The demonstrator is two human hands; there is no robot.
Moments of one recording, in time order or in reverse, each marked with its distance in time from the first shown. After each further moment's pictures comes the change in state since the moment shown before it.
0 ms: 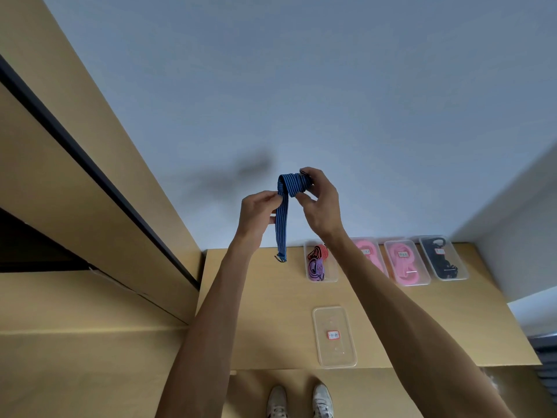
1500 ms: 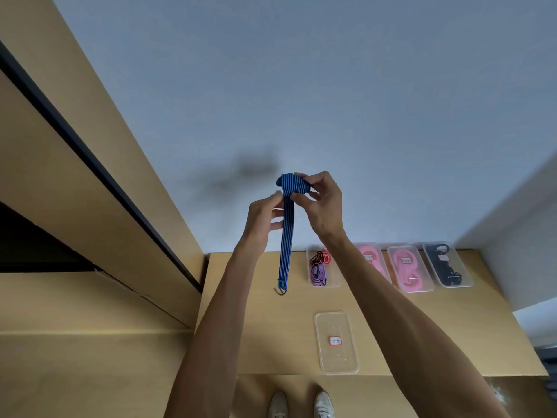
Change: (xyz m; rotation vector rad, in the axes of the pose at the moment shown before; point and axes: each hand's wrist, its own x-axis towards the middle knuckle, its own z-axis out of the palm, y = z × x) left_hand 0.002 0.004 0.006 -0.079 -0.043 -0.094; right_hand 0.007 0.006 0.003 0.224 0.038 0.003
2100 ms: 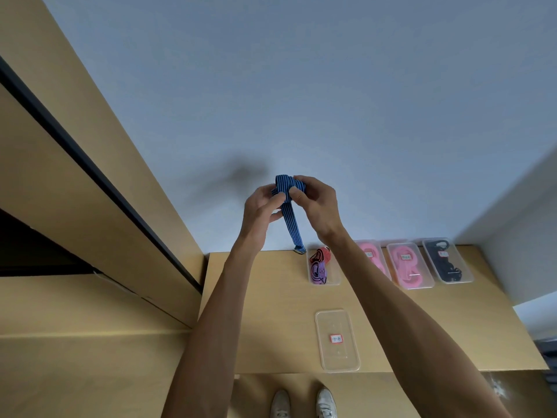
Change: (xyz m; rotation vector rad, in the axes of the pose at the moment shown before) left_hand 0.001 0.000 -0.004 -0.033 -0.039 0.127; right_hand 0.000 0.001 -0.002 0.038 -0.138 0.096
